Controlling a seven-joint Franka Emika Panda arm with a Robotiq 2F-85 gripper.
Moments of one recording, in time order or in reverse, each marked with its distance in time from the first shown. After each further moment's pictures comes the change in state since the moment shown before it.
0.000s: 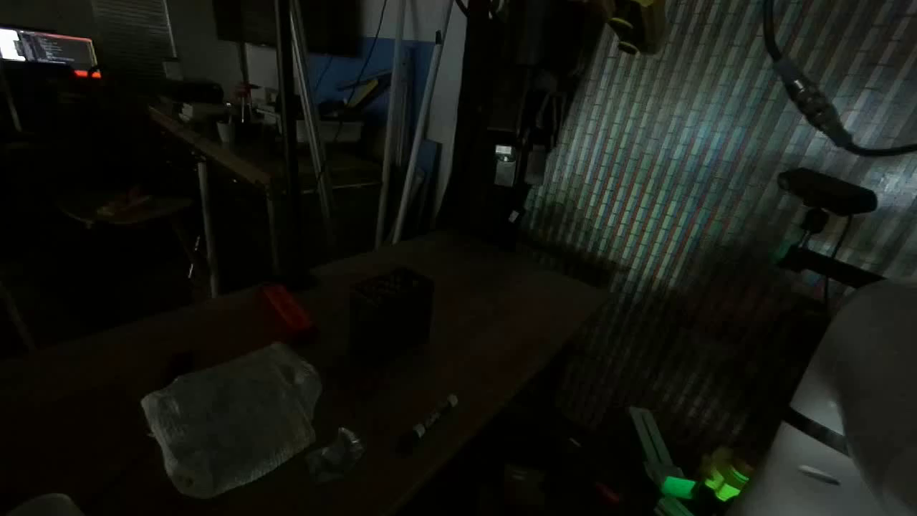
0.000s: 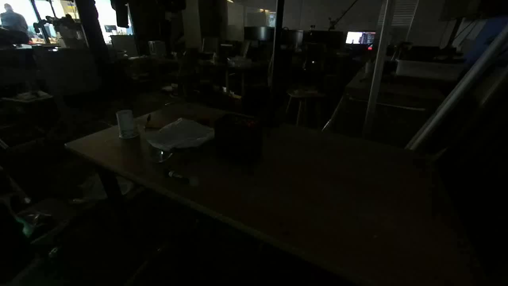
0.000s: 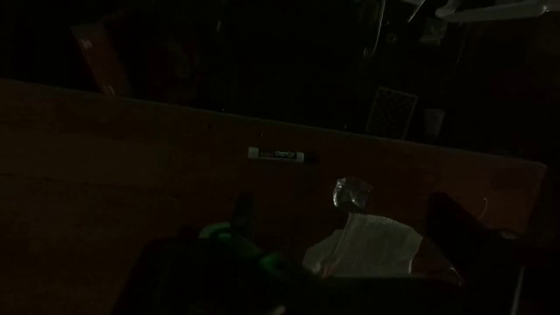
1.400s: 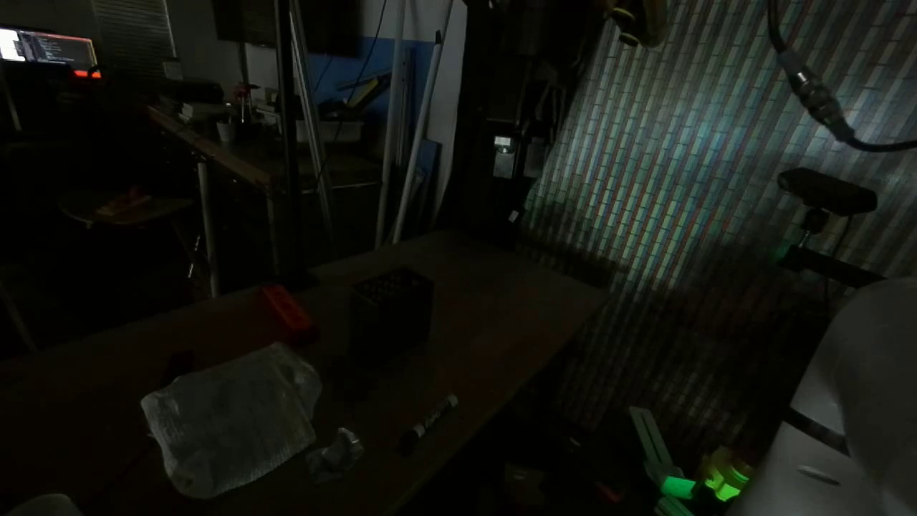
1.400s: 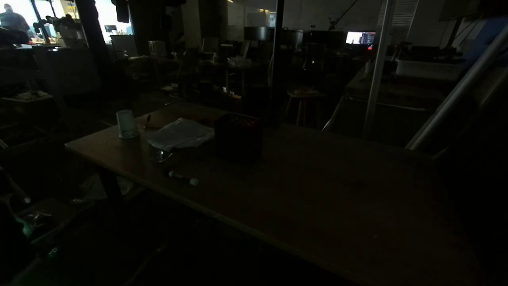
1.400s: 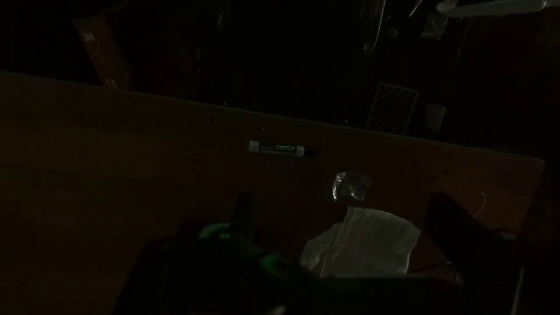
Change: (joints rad) arm 0.001 -0.003 0.004 0.013 0.000 0.000 -0.001
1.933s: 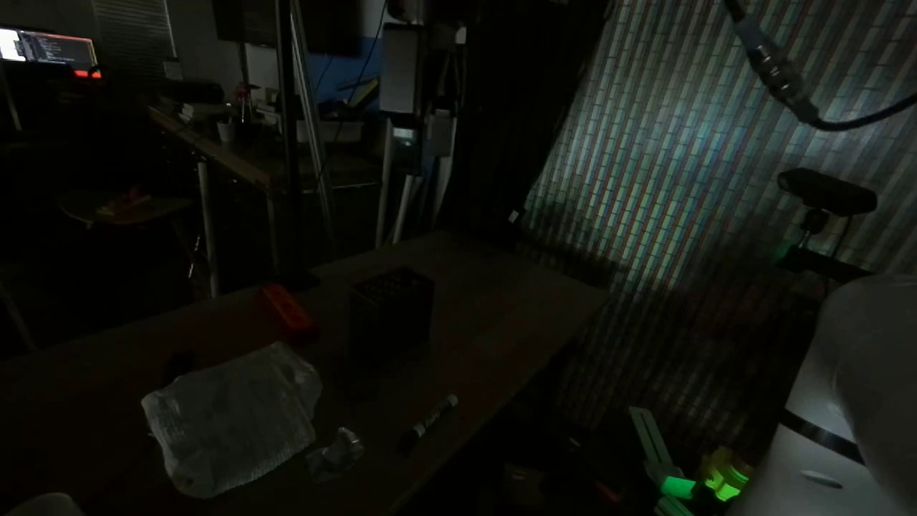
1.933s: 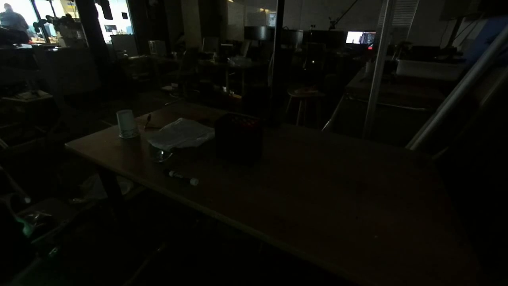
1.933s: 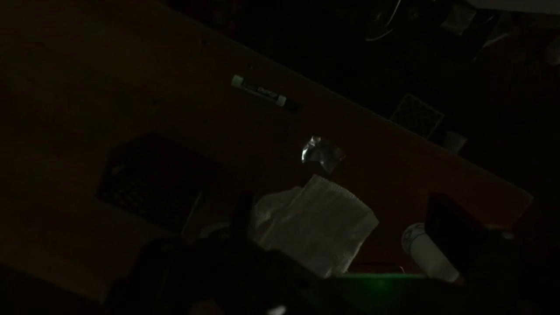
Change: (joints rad) arm 0.112 0.135 0.186 0.127 -0.047 0.072 -0.014
